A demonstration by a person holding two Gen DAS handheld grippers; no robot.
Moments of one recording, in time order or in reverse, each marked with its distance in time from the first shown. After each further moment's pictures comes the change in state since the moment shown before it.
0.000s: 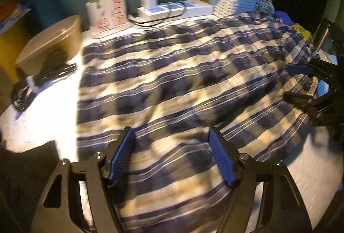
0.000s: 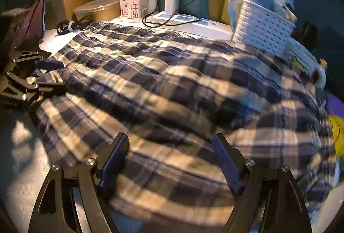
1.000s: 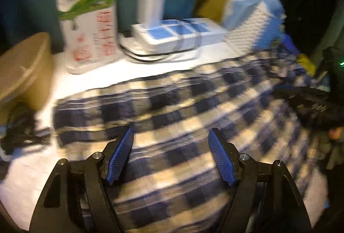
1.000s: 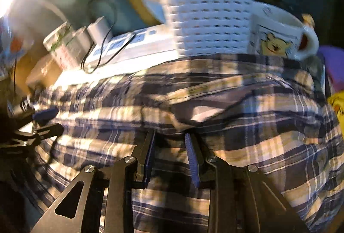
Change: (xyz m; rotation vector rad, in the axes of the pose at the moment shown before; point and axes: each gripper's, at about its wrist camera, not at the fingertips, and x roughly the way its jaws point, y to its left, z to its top) left arm 0.061 0.041 0.102 -0.011 -0.011 -0.139; right arm 0.033 -0.085 0.055 0.461 0.015 -0.005
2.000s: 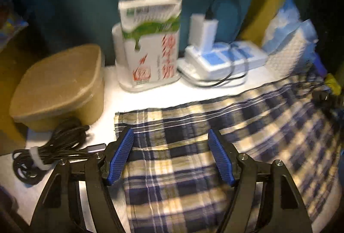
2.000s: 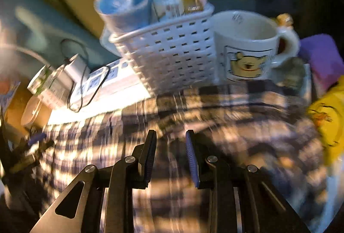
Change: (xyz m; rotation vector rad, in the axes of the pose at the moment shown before) left arm -0.041 0.032 -0.028 -0.078 -0.106 0.171; right arm -0.022 -0.020 0.030 0.120 -0.049 -0.054
